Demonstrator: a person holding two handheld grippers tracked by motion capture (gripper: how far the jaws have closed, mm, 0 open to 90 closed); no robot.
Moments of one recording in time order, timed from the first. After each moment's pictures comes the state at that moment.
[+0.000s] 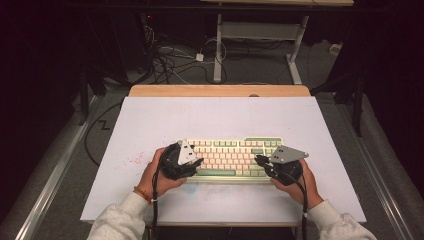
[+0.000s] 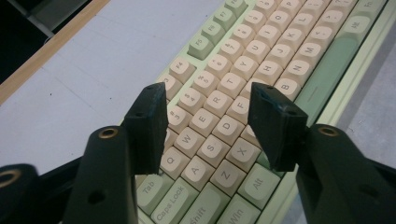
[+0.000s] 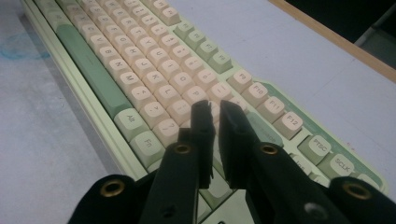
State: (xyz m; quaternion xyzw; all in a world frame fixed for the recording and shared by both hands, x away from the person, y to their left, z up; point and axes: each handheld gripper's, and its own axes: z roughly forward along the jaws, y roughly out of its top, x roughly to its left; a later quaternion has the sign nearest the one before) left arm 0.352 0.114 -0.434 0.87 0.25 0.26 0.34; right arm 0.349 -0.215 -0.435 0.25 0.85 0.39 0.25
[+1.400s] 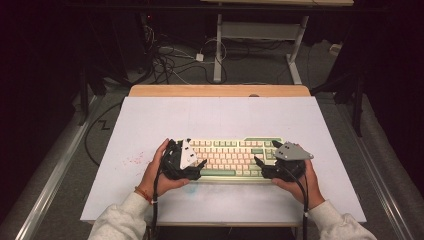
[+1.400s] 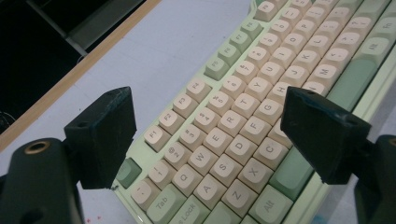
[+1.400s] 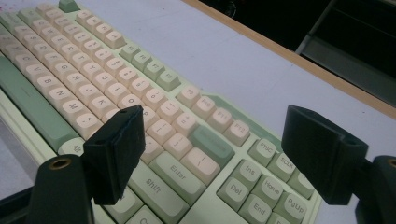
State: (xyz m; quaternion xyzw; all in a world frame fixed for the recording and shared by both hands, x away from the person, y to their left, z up) left arm 0.345 0.108 -0.434 0.85 0.25 0.31 0.35; right arm 0.351 -0.218 -0.433 0.31 0.80 0.40 0.32
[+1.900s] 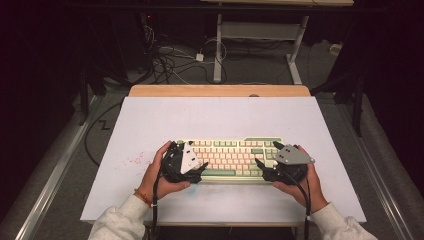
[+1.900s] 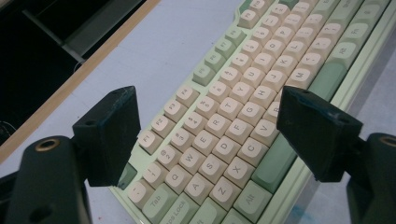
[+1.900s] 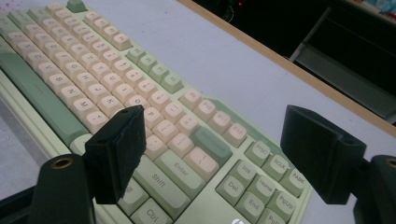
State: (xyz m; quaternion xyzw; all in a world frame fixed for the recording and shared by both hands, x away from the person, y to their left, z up) left arm 0.332 0.104 -0.425 0.86 0.23 0.31 0.35; right arm 0.338 -0.216 -0.425 0.29 0.80 0.39 0.34
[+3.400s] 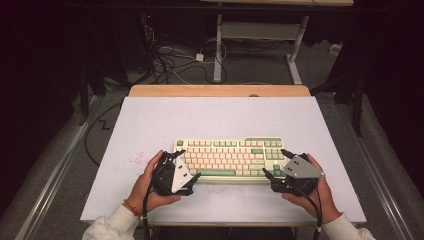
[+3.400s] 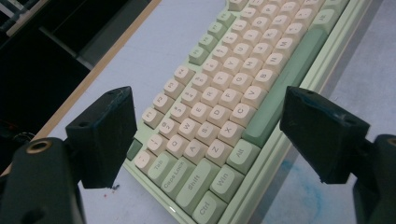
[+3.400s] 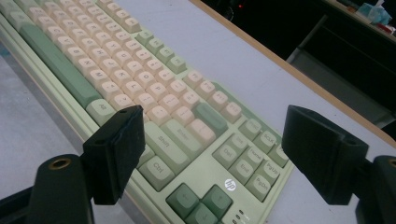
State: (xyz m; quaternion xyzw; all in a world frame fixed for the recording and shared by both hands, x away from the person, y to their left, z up) left arm 0.302 0.124 -0.435 0.85 0.20 0.34 0.34; right arm 0.310 -0.233 -0.425 0.27 0.81 0.38 0.36
